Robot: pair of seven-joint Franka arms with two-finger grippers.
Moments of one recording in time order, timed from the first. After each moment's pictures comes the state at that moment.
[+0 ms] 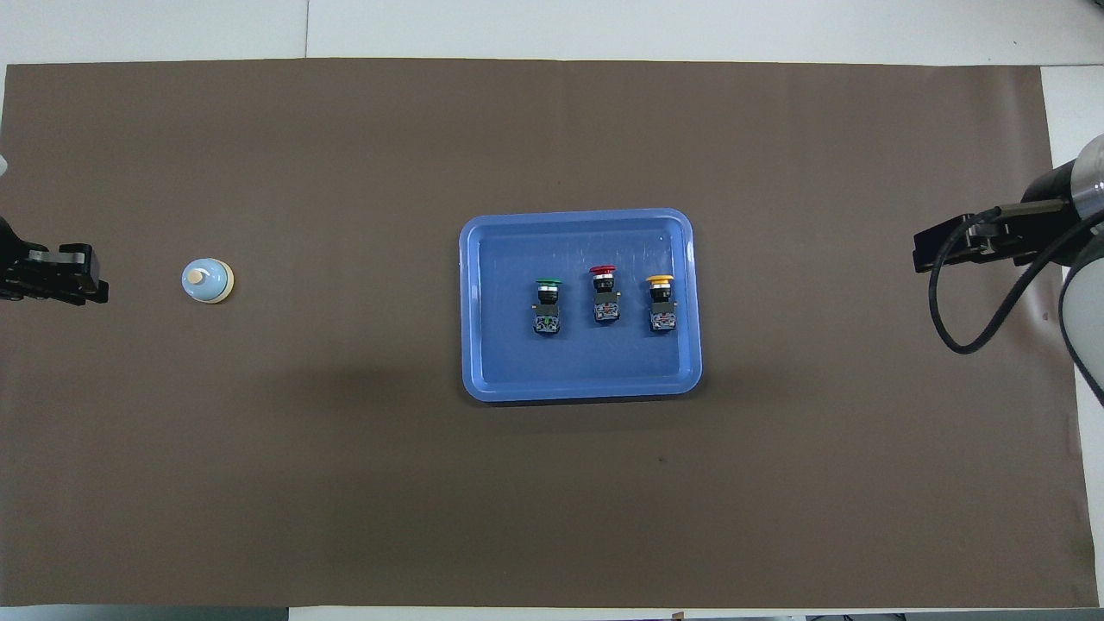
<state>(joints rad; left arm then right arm) 0.11 0.00 -0.09 -1.72 -0.01 1.64 -0.01 0.01 0.03 0.02 -1.58 -0.02 1.57 -0.01</state>
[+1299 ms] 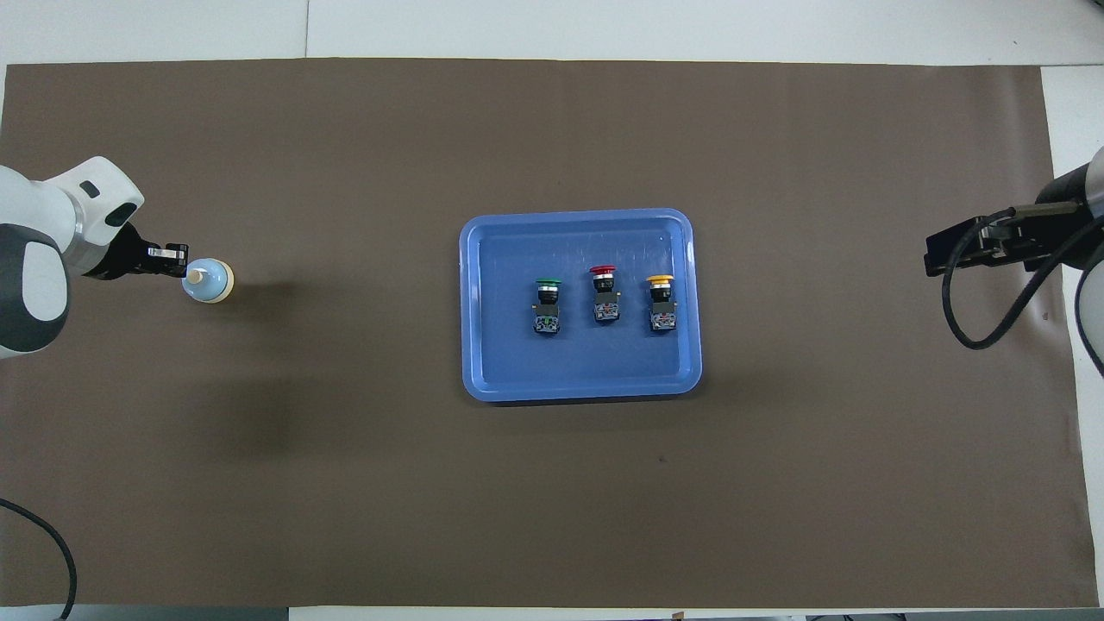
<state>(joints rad) 0.17 0.26 -0.10 -1.93 -0.01 2.19 0.16 -0.02 0.03 0.03 -1.59 -0.02 1.56 -0.01</state>
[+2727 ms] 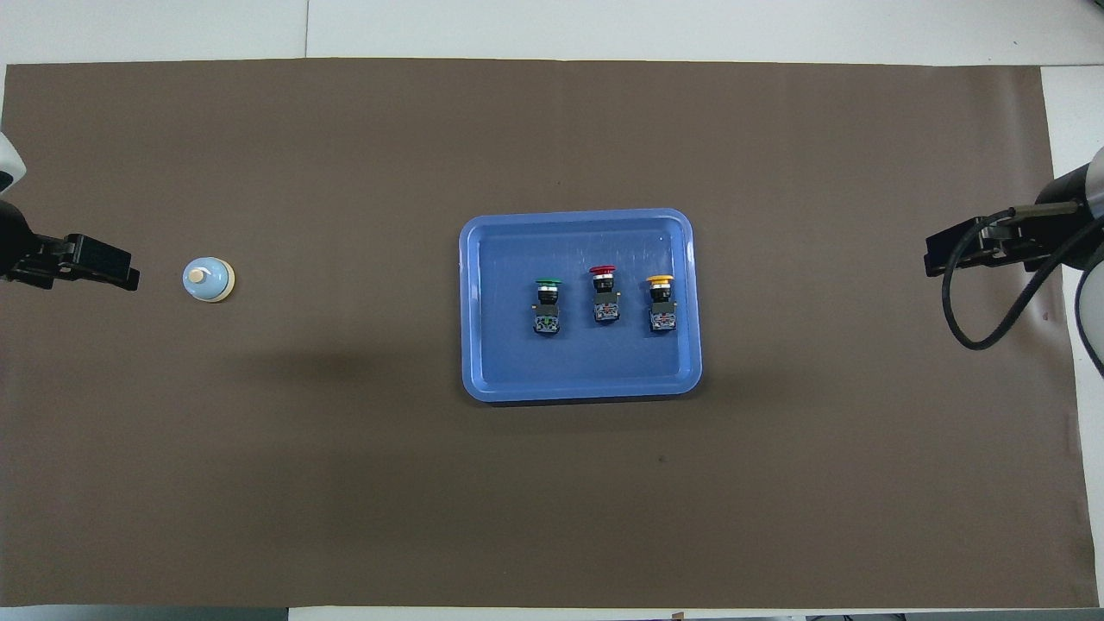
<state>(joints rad) 0.15 0.05 -0.11 -1.68 -0.02 1.62 0.14 -0.02 0.03 0.03 -1.59 -0.02 1.56 -0.01</state>
